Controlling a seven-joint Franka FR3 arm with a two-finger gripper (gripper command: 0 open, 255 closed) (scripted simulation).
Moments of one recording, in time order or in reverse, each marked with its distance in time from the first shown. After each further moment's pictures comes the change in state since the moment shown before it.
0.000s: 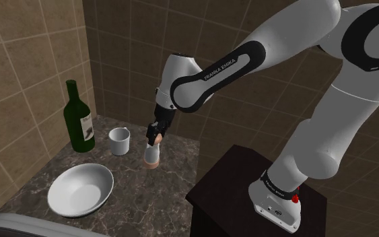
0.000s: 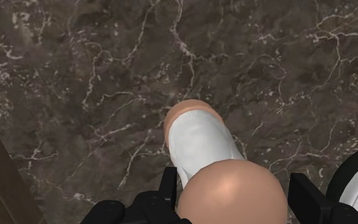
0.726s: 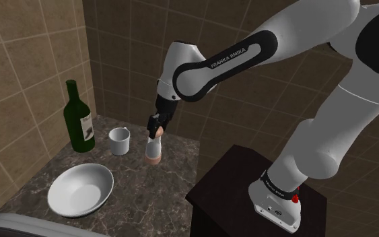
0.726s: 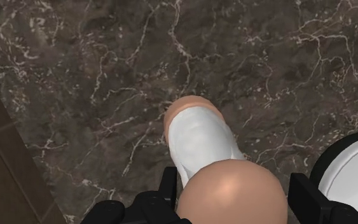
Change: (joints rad) arm -0.004 -0.074 -0.001 0.023 0.006 -0.096 0.007
